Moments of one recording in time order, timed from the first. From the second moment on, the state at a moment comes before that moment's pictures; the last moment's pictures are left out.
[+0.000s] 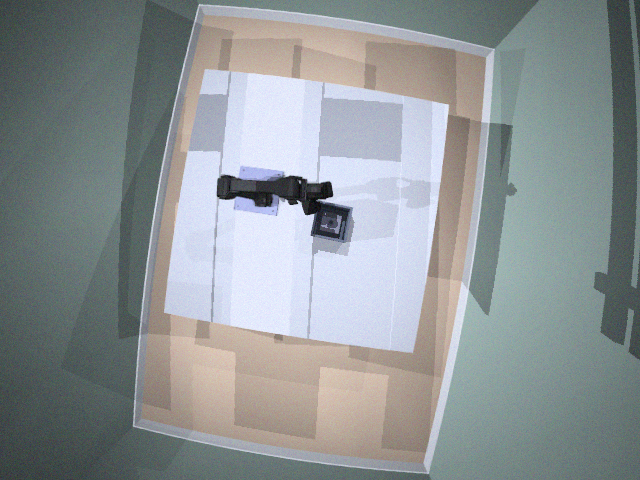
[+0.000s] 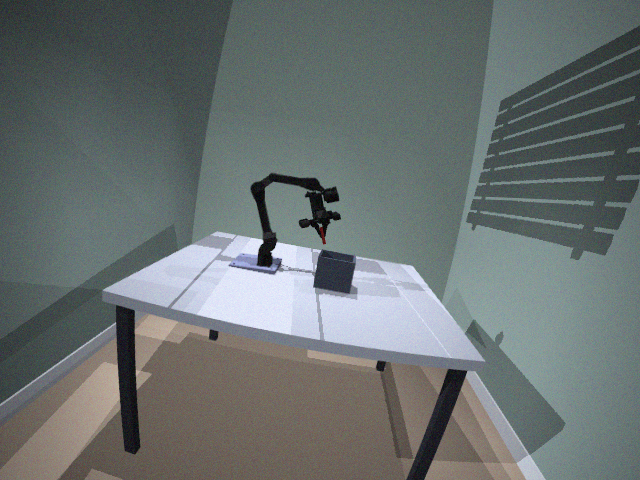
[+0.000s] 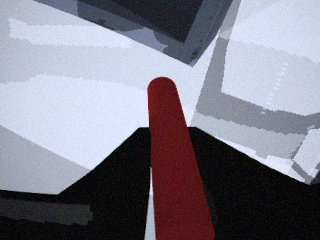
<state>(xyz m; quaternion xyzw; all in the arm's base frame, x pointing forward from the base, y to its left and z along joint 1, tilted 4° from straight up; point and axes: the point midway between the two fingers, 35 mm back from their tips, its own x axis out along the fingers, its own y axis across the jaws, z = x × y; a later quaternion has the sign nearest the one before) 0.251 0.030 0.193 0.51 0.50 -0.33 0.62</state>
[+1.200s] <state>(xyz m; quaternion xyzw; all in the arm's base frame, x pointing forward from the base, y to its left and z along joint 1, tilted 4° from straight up) 0.296 -0.059 0.152 0.49 0.51 -0.39 0.59</state>
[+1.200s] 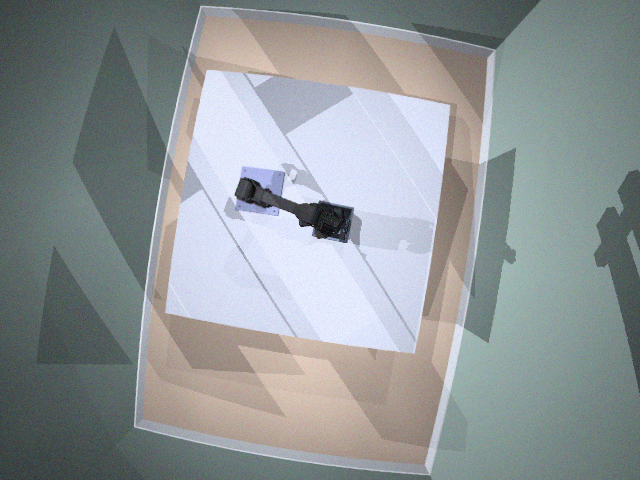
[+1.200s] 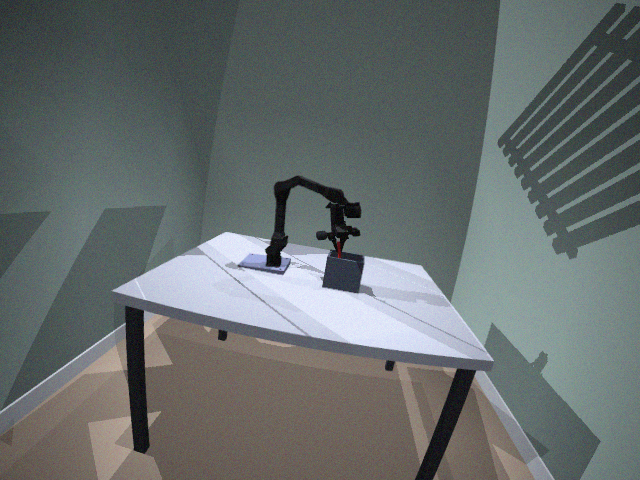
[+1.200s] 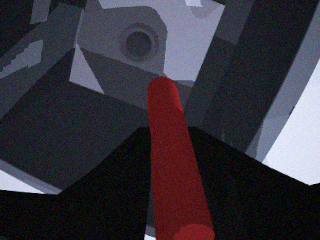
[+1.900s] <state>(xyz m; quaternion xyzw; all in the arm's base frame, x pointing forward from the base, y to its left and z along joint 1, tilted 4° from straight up) 0.321 -0.066 0.100 0.48 0.54 -0.36 0.59</state>
